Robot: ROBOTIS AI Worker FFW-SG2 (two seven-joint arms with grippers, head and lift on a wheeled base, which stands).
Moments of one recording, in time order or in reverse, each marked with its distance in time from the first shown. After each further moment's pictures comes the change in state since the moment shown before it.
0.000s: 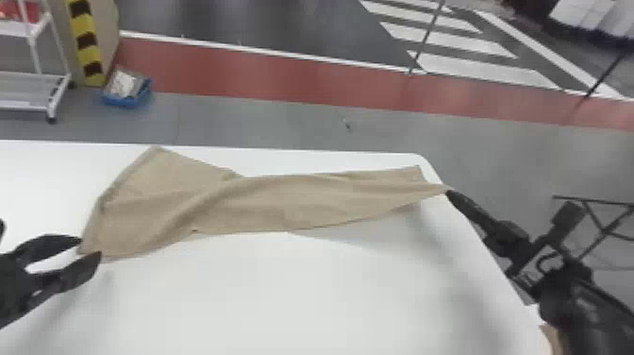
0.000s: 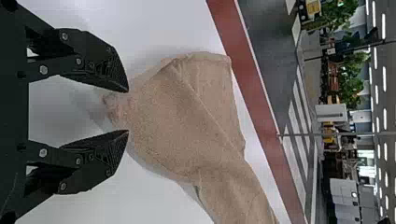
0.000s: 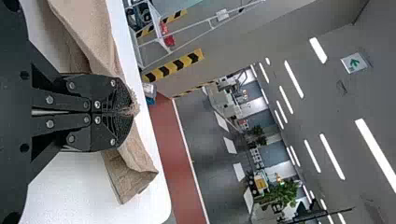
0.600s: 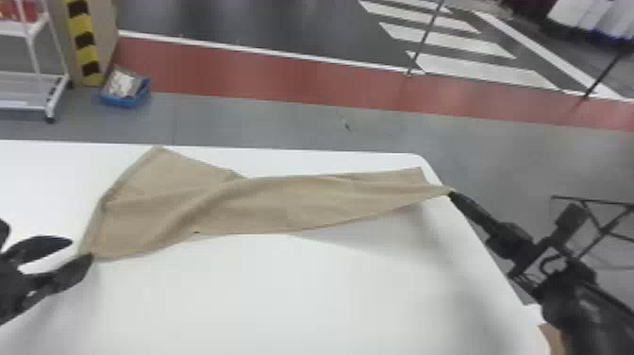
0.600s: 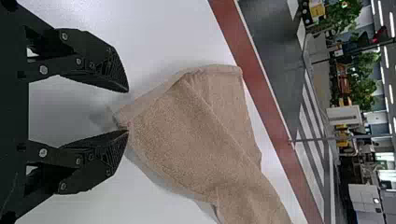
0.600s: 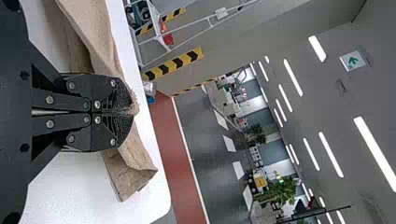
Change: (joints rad) left arm -0.017 0.009 -0.017 0.035 -0.063 -0.008 0.018; right arm 0.004 -0.009 -0.009 0.009 -0.006 -0.004 0.006
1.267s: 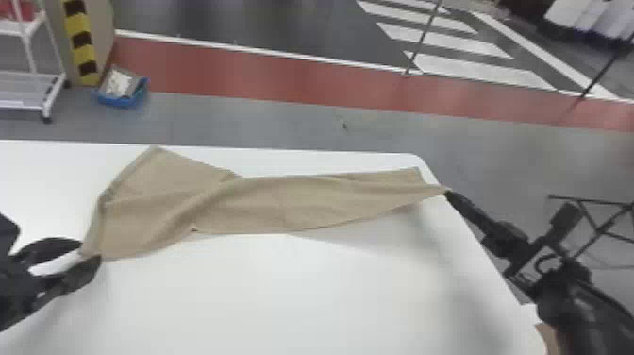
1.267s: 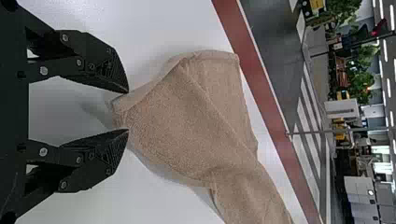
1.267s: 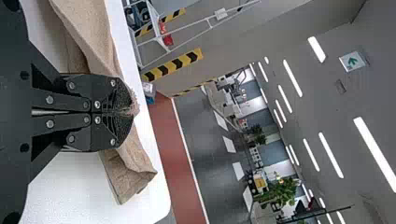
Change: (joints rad) left arm -0.008 -0.012 -0.023 -0.002 0.007 0.006 -0.008; right arm -0.005 0.001 0.001 0.003 0.001 0.000 0.000
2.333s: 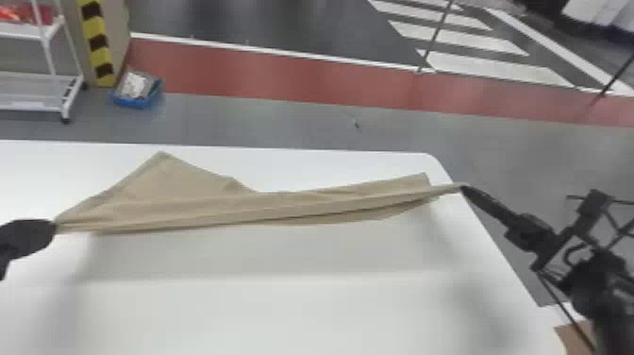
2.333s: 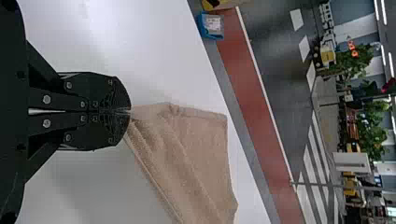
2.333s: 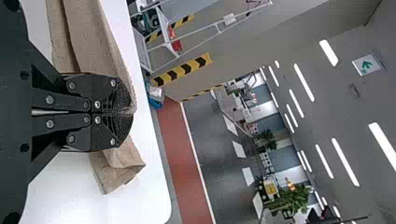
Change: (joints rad) left arm 0.043 0.009 0.155 -0.240 0.068 0.289 0.103; right arm 0.007 -0.025 -0.006 -0.106 0.025 0.142 0.009
